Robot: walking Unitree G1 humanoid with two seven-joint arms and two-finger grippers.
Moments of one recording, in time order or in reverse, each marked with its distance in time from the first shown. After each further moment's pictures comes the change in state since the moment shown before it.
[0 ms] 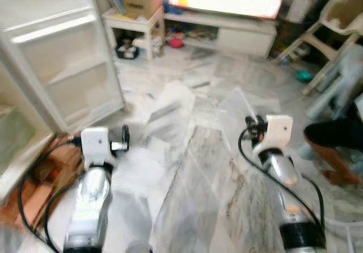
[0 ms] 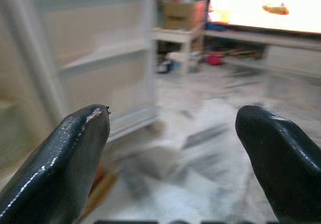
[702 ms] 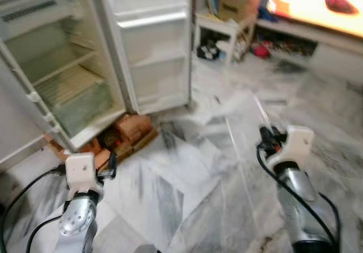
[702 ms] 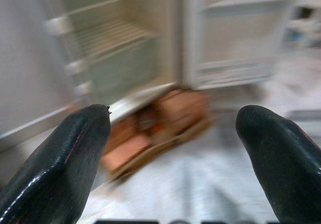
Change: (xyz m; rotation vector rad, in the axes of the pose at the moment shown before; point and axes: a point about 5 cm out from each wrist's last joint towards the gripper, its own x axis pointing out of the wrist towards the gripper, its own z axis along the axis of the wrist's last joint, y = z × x) left arm -0.043 0.038 -0.035 0.045 0.148 0.049; right arm -0.037 -0.039 -0.012 0.063 0.053 -0.107
